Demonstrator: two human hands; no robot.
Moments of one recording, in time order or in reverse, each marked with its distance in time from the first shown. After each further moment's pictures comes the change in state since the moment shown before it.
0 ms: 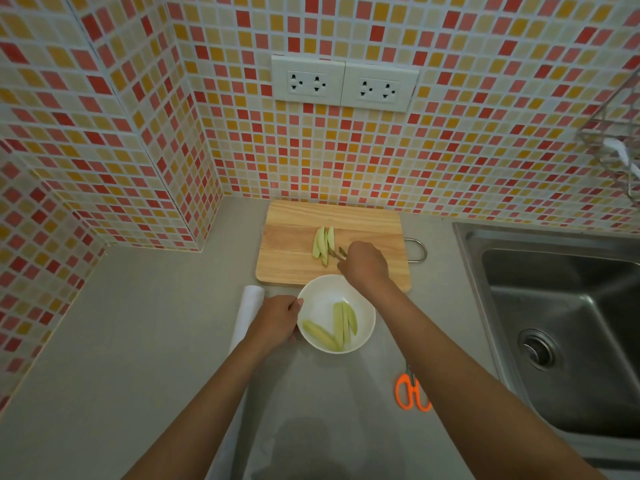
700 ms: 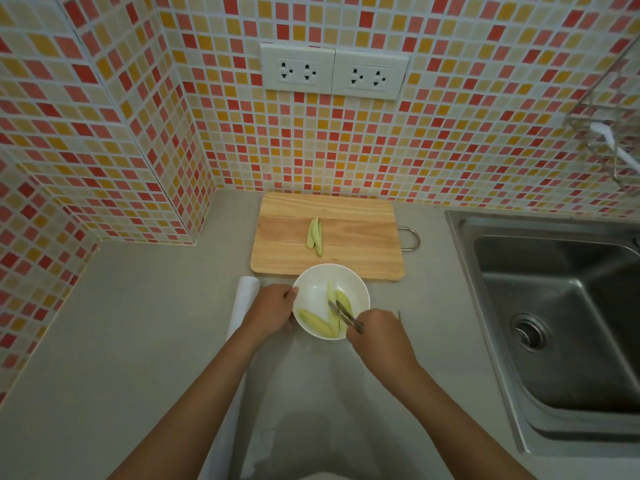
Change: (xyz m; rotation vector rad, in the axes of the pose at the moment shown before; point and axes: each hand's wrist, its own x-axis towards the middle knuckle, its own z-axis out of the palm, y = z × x) left_hand 0.004 0.000 0.000 -0.002 -0.002 -0.026; right_hand -0.135 0.034 0.015 0.076 -0.082 -0.001
